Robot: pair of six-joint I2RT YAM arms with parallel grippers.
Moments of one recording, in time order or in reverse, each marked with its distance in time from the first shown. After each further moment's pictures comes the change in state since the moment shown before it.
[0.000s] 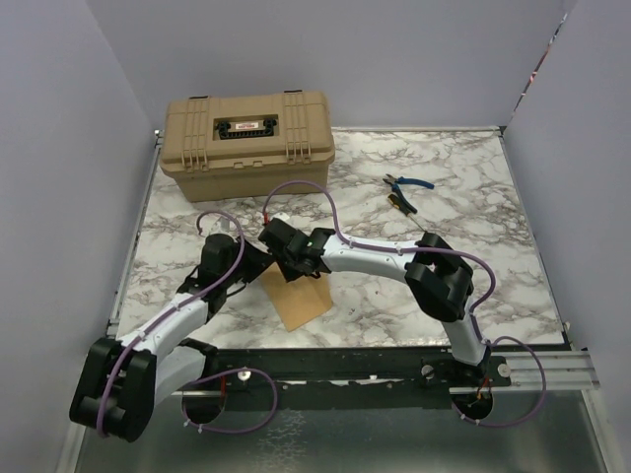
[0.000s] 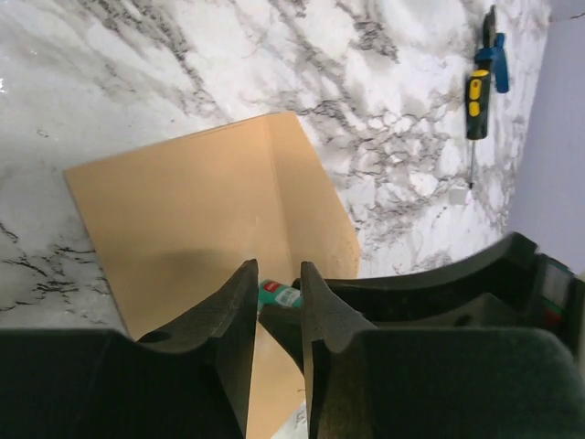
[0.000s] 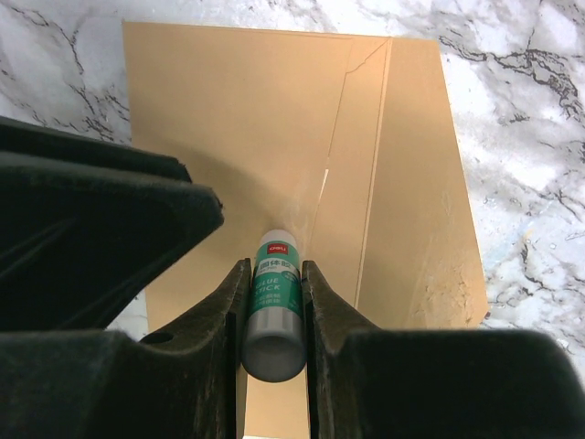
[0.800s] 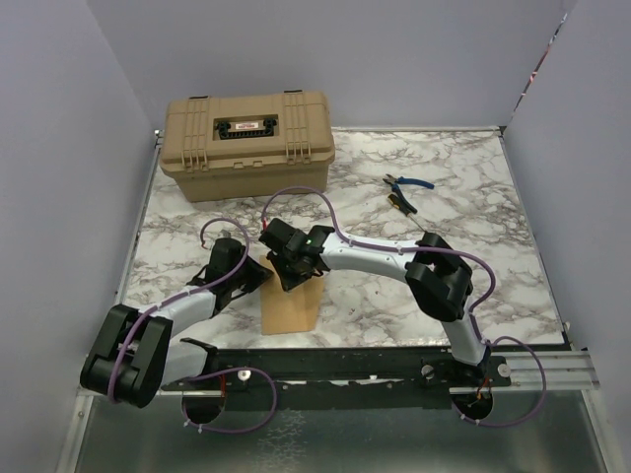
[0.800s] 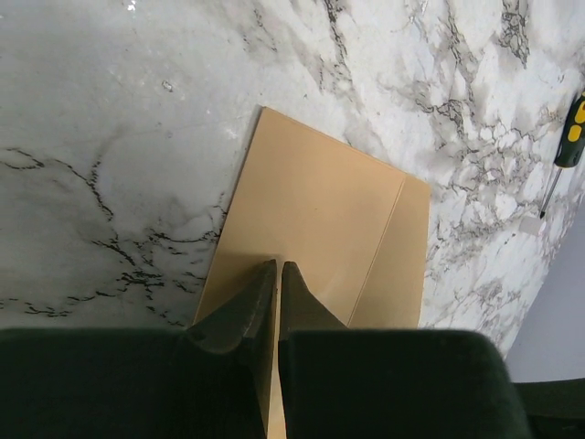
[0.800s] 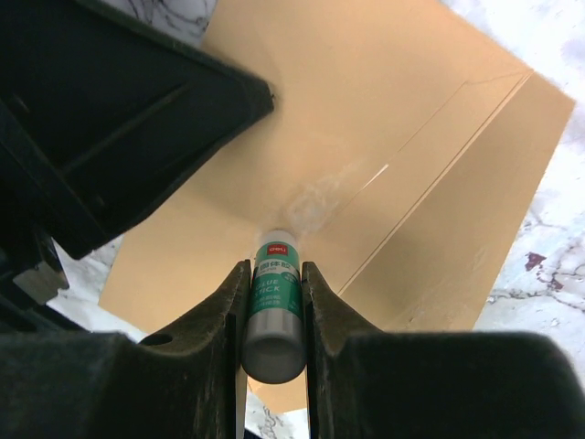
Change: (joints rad) left arm 0.002 0.213 -0.024 0.038 -0.053 -0.072; right arm -0.001 0.009 0.031 -0.112 -0.169 0.016
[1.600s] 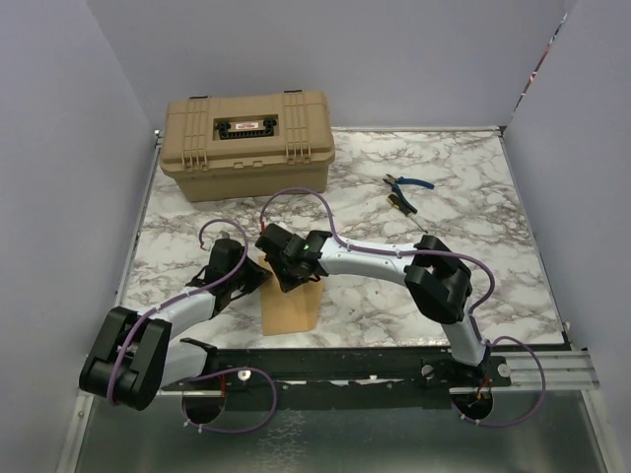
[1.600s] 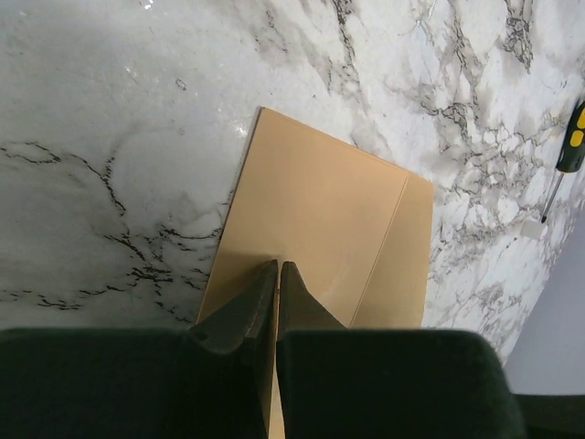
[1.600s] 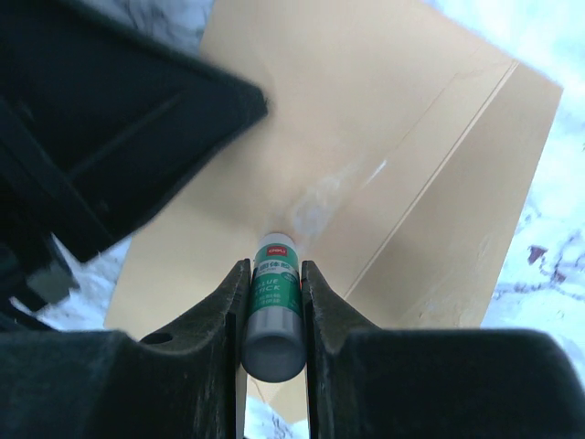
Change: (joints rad) left arm 0.000 -0.018 -0.008 -0.017 -0.018 -0.011; right arm 0.021 -0.018 -0.029 0.025 0.067 0.037
